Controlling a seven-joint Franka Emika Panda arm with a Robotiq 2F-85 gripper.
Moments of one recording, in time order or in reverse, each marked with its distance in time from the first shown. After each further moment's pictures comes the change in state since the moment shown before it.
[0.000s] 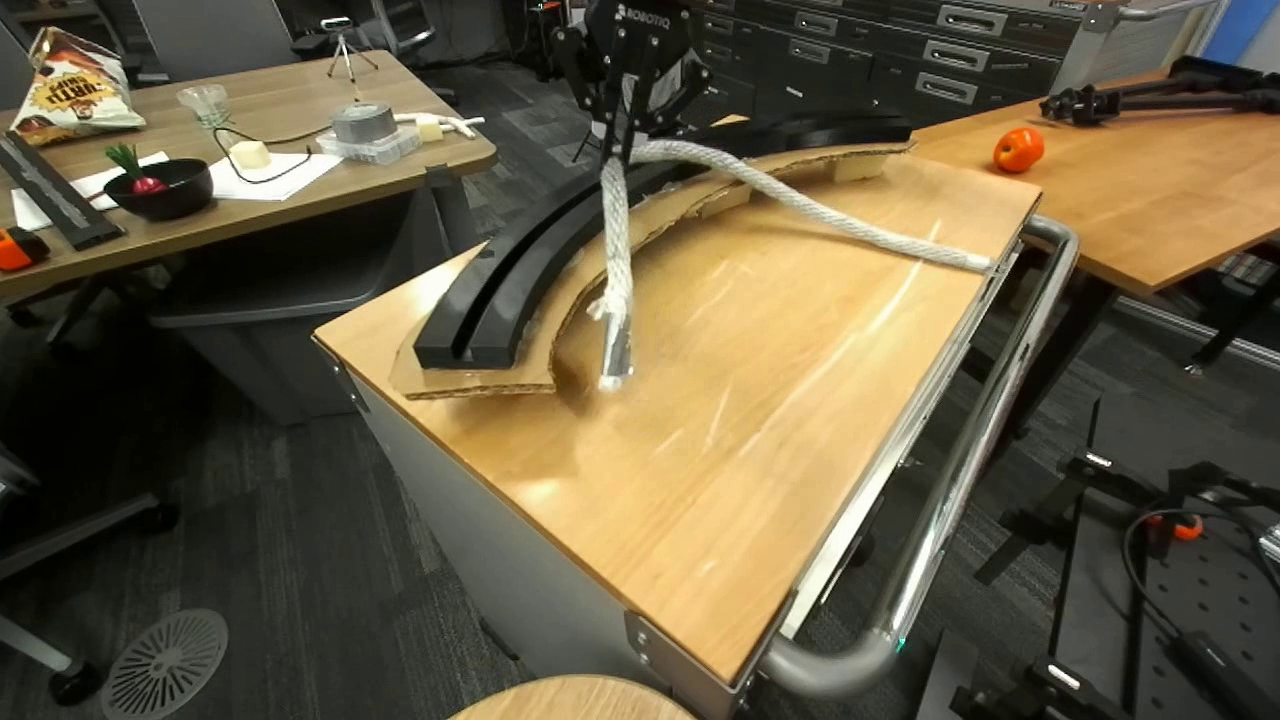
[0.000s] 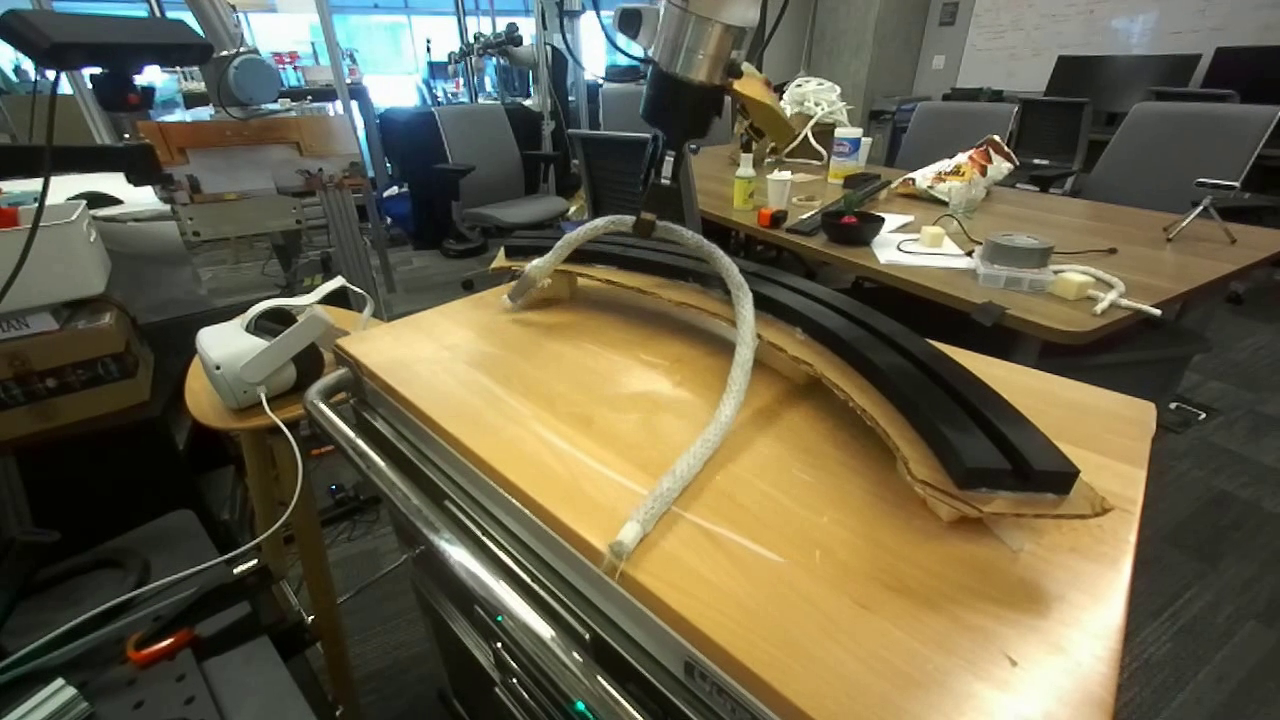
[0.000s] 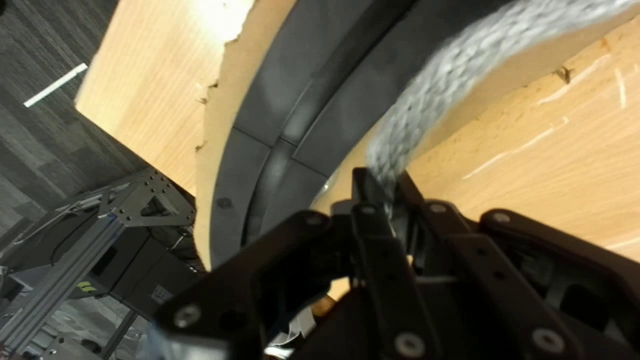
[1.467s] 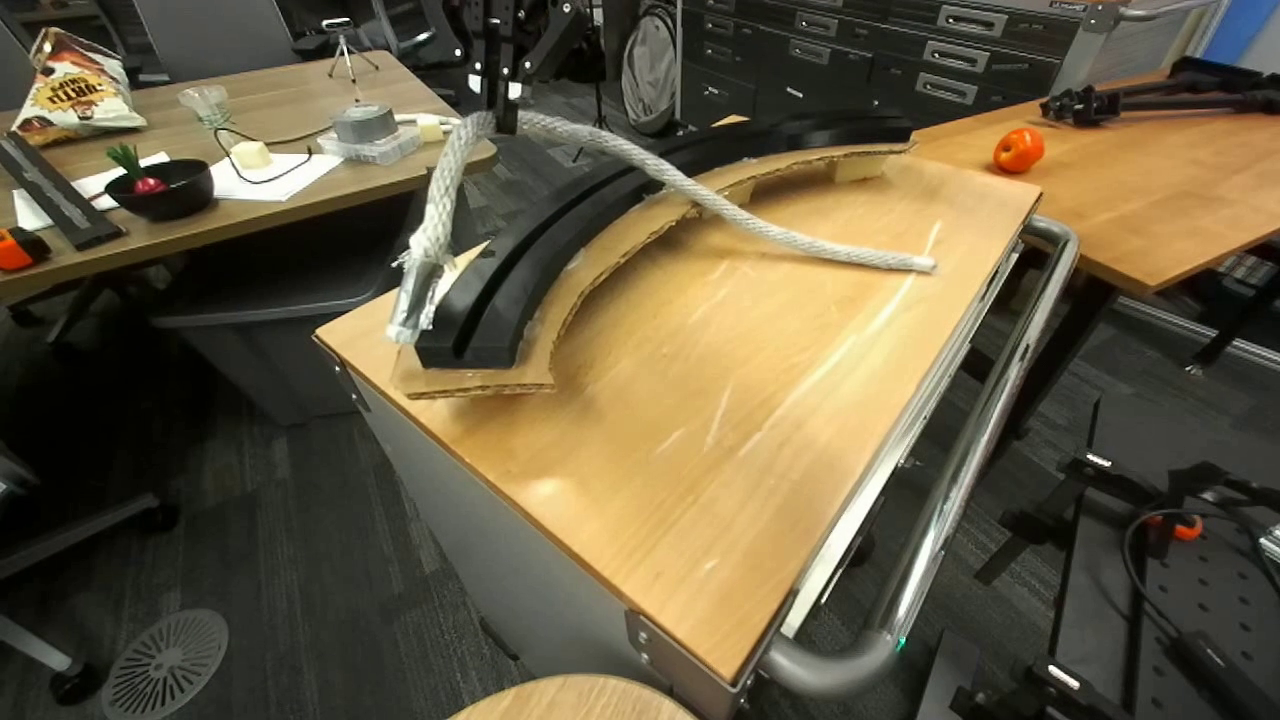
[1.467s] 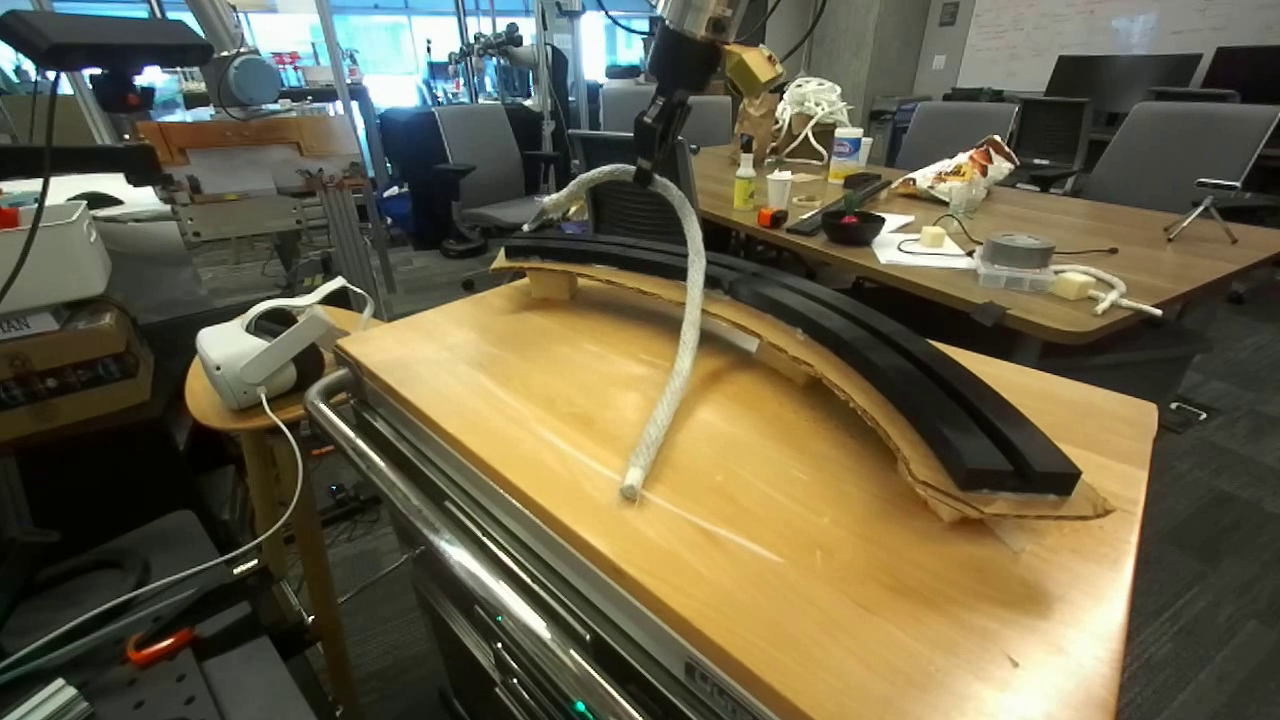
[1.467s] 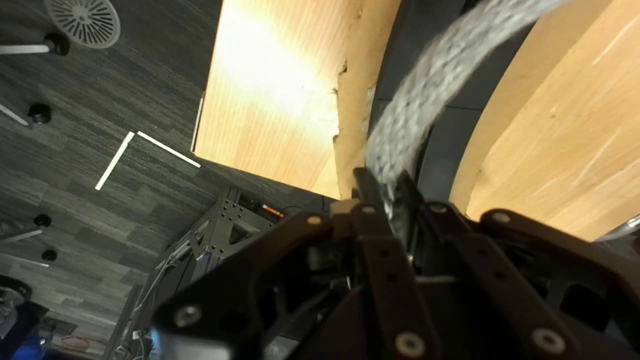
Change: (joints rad) arm 0.093 0.286 0.001 0.542 -0.065 -0.273 0.577
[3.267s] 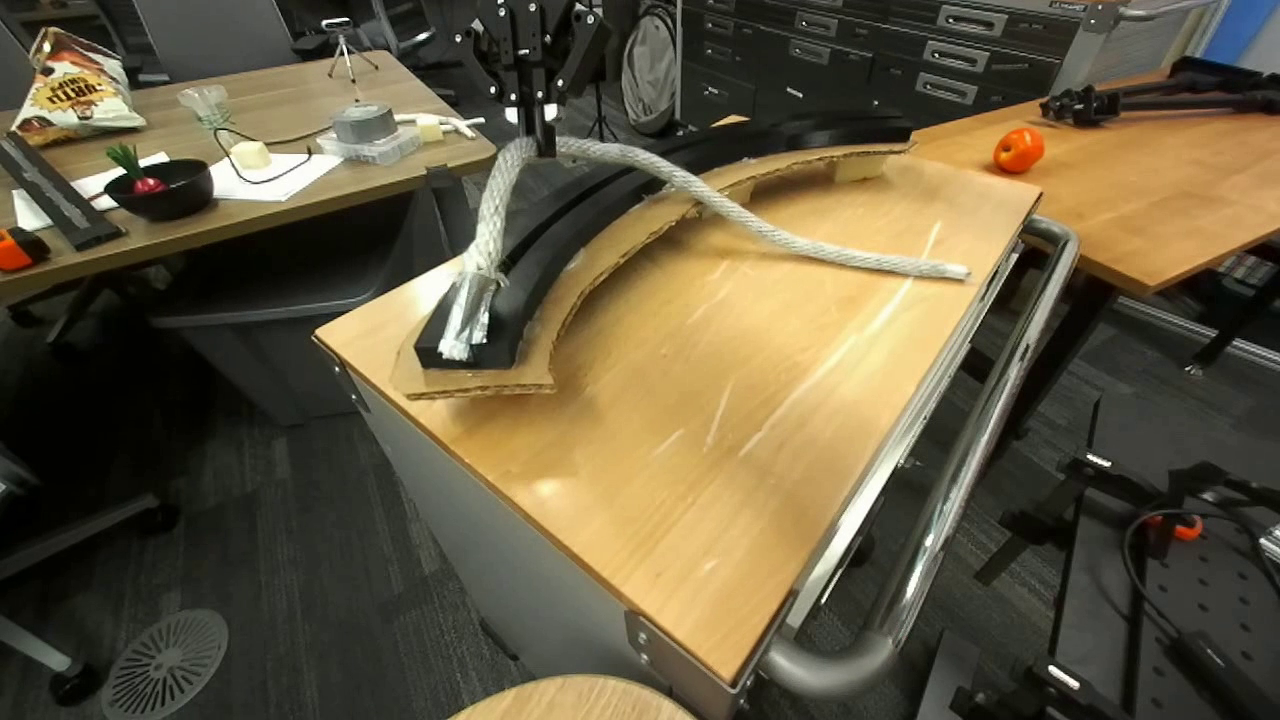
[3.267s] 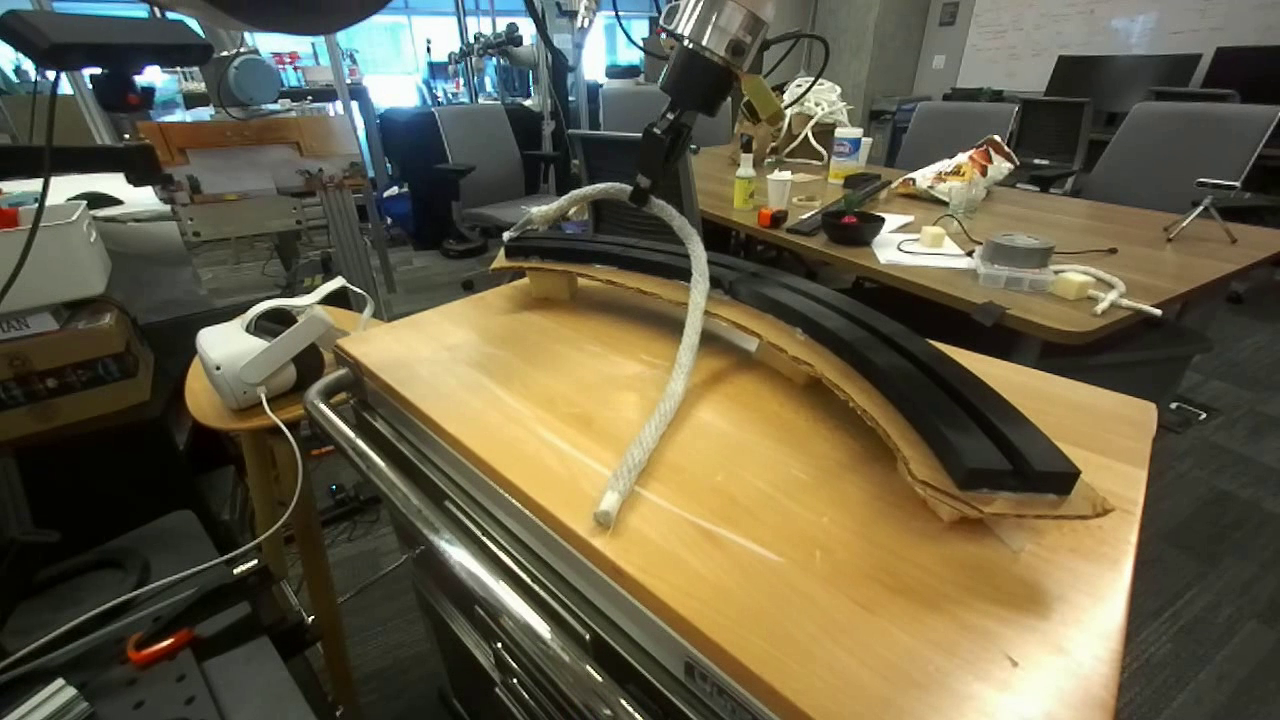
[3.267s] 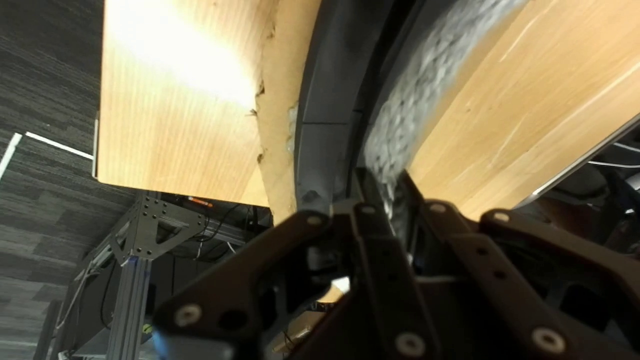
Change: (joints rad) arm -0.002 0.258 -0.001 0.417 -0.036 -0.392 0.047
